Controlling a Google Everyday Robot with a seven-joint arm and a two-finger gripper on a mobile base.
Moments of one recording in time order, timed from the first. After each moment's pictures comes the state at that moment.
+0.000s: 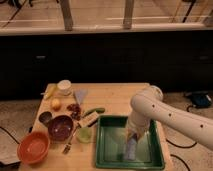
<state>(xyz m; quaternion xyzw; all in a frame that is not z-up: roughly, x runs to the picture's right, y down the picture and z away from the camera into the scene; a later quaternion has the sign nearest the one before) 0.136 0.238 0.680 -0.27 -0.31 -0.60 0.69</state>
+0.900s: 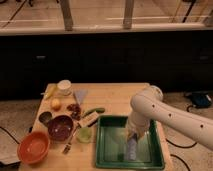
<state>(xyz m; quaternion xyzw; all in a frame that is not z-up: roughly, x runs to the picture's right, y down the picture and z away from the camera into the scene) 0.136 0.238 0.680 -0.26 -0.32 -0.62 0.67</state>
